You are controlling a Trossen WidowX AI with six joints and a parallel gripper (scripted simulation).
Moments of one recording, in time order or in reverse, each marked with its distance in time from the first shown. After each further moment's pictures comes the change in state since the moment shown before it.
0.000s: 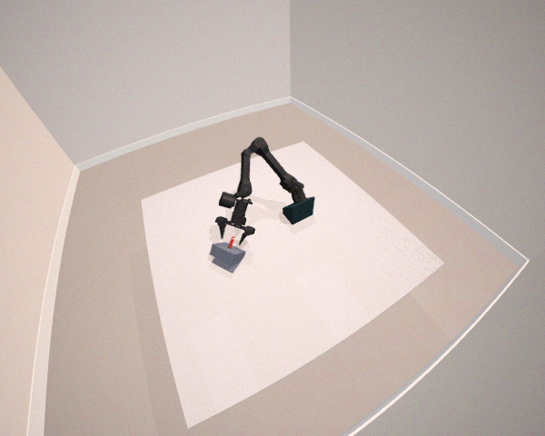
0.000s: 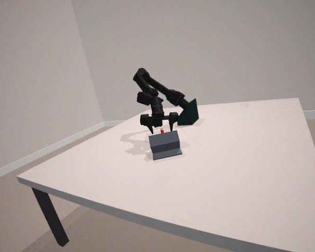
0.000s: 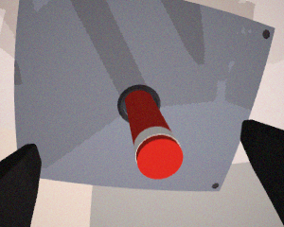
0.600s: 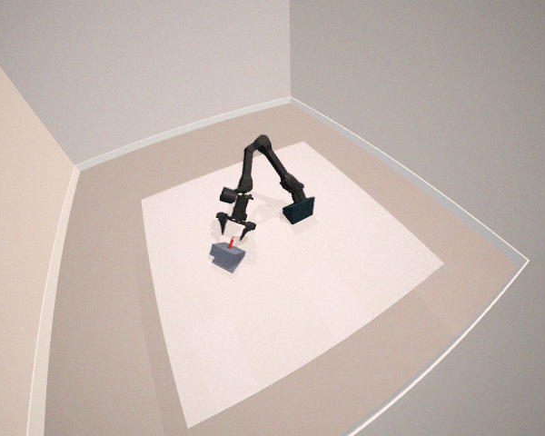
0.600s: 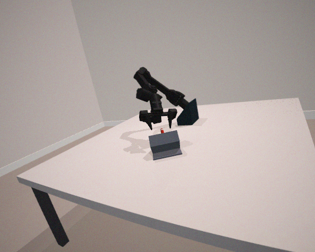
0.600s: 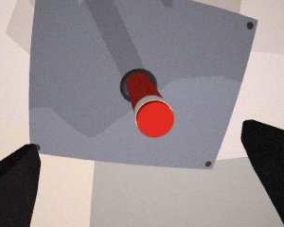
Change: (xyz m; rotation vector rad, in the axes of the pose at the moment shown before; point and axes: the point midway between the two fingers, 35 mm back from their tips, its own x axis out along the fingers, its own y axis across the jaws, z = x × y) arm -0.022 0.002 -0.002 -0.001 0.002 0.000
